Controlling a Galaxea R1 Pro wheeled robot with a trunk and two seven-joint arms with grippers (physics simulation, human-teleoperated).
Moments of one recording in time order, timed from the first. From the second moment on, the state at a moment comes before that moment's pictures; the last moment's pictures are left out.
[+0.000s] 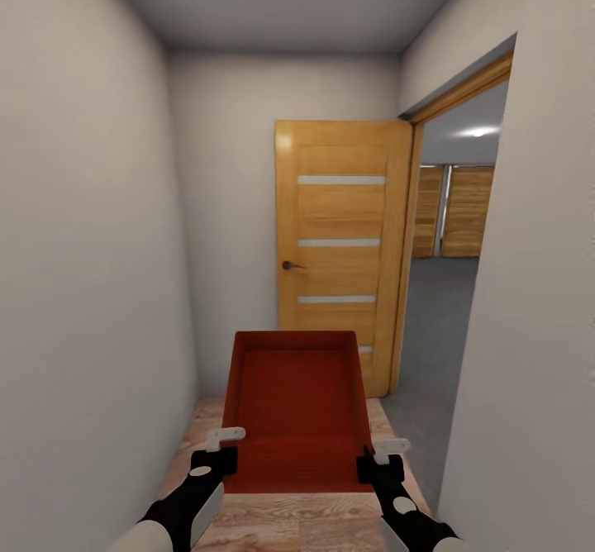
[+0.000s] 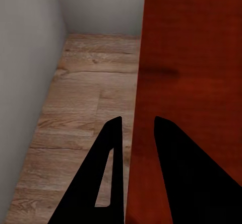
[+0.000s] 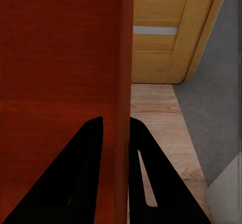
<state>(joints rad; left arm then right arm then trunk) -0.57 -0.10 -0.13 -0.32 0.15 0.01 0.25 -0.57 0.09 0.09 -0.15 0.02 -0.38 -0.14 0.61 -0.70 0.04</state>
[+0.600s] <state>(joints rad) -0.57 -0.10 -0.13 -0.32 0.14 0.01 0.25 -0.57 0.09 0.09 -0.15 0.02 -0.38 -0.14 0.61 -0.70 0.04</state>
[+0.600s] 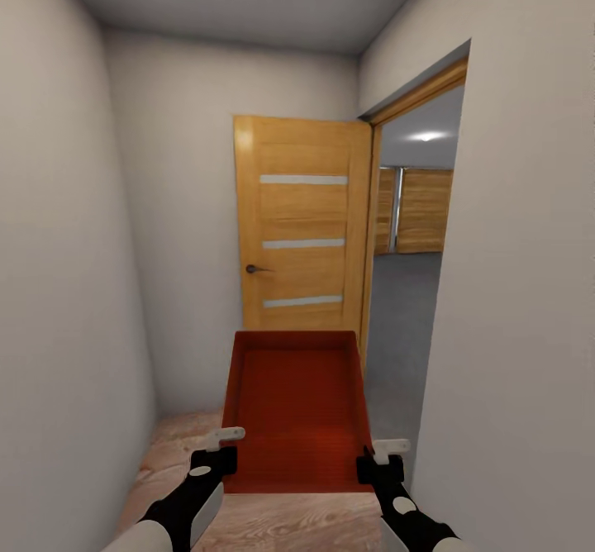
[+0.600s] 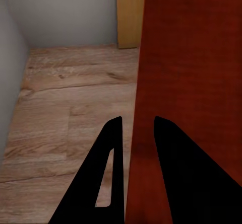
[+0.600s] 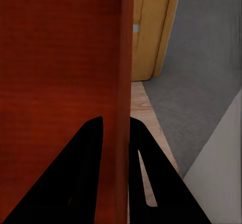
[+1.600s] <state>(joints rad) -0.57 -0.10 -0.13 -0.32 0.14 0.01 0.25 -0.57 0.09 0.09 -0.15 0.02 -0.38 -0.14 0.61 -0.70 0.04</state>
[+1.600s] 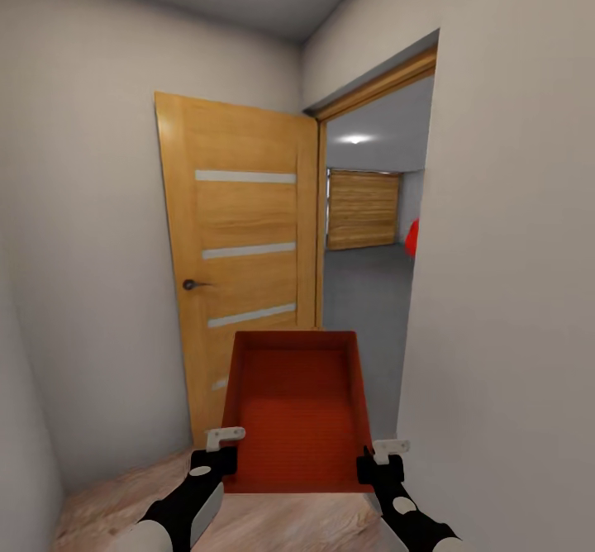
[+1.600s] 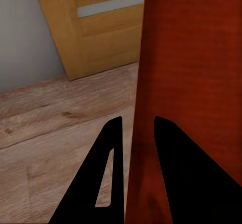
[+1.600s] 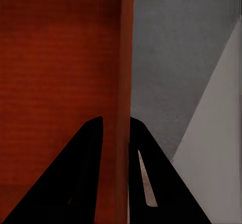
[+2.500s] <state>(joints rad) -0.57 -0.10 -0.13 -0.33 0.15 0.01 0.25 -0.57 0.09 0.09 -0.15 0.02 -0.38 -0.14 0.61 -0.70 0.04</state>
